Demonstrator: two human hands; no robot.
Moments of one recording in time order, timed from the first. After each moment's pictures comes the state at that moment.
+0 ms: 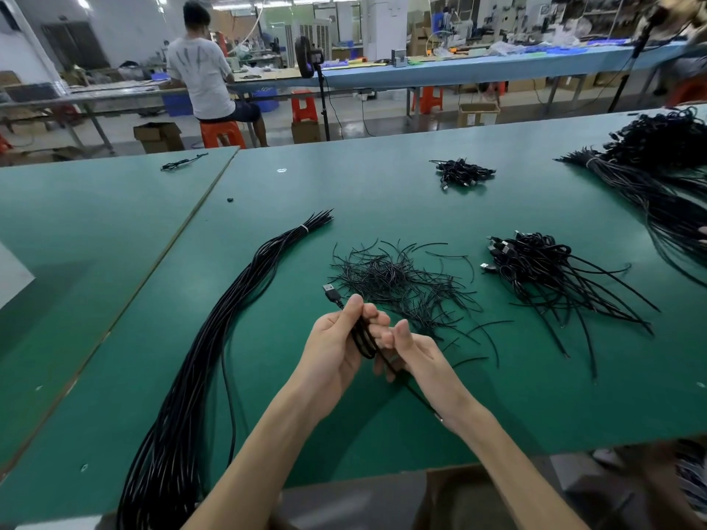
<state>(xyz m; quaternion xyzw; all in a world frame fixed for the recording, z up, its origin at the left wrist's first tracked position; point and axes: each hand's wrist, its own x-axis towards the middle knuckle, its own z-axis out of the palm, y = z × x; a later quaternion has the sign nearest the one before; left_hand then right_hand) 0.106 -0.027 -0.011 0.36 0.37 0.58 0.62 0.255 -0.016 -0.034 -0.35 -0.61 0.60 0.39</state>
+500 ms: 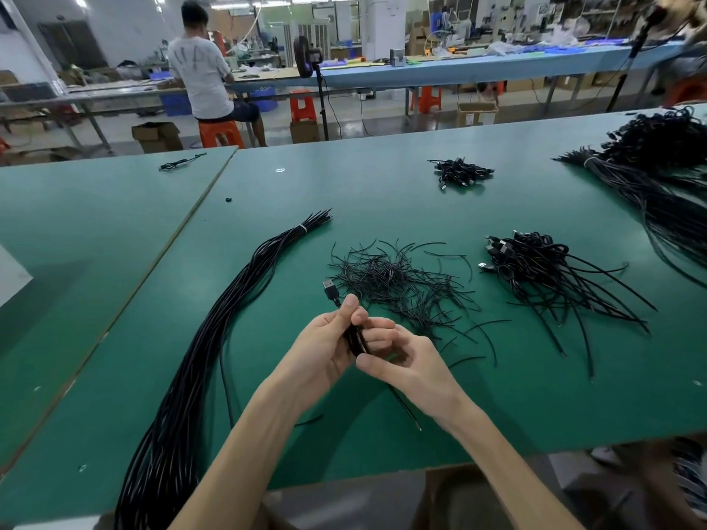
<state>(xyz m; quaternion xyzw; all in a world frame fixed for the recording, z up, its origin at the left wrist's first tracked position) 0.089 -0.020 -0.013 0.35 0.38 0.52 0.68 0.254 -0.013 -0.043 -0.34 -0.64 0.57 0.39</state>
